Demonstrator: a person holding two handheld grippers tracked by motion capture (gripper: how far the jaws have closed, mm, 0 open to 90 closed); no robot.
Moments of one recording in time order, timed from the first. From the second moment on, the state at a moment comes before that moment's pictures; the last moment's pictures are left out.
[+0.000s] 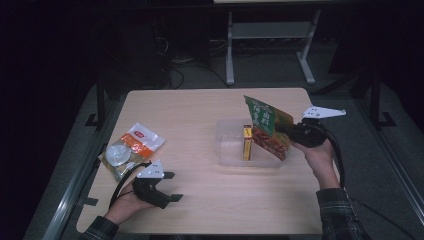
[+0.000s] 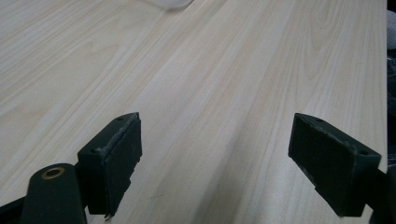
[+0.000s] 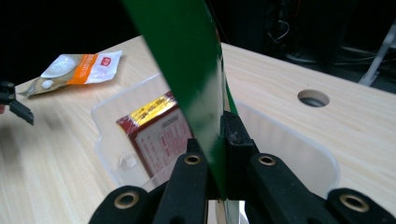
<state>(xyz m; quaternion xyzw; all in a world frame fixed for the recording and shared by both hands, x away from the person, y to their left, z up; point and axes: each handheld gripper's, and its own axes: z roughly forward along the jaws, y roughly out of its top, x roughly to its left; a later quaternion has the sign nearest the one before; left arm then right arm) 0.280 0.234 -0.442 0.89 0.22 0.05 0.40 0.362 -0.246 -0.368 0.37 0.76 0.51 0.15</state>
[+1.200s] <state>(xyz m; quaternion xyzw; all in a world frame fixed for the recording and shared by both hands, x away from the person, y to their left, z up) 0.278 0.233 -0.442 0.89 0.21 0.06 0.40 0.311 -0.275 -0.384 0.41 0.77 0.47 0.18</state>
